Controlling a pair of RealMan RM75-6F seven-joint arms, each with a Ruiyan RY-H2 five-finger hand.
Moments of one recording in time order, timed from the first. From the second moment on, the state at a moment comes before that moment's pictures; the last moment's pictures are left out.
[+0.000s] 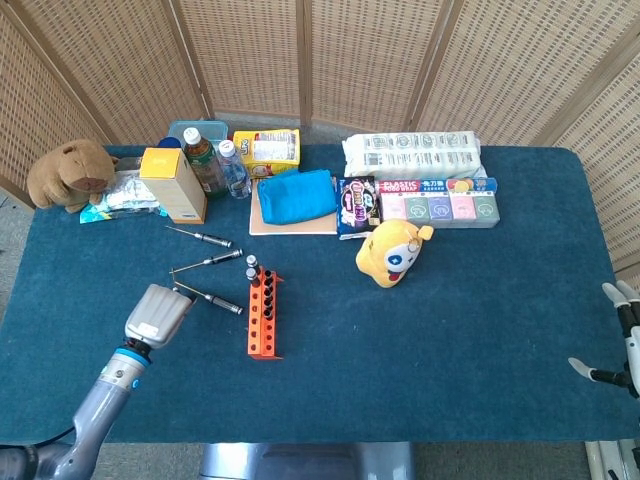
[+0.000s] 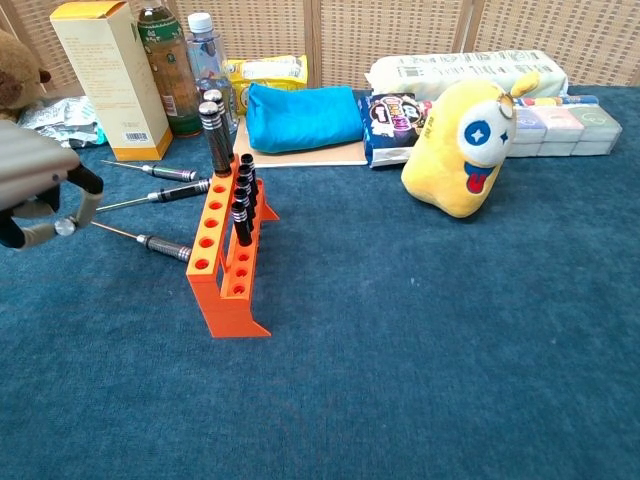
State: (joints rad) left arm -0.57 -1.34 0.02 -1.78 1.12 1.19 0.85; right arm 0.06 -0.91 0.11 -1.77 -1.29 1.33 0.21
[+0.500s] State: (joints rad) left arm -0.54 -1.18 0.00 -1.93 1.17 1.21 0.72; right arm 0.06 -0.92 0.11 -1.77 -1.30 1.33 0.19
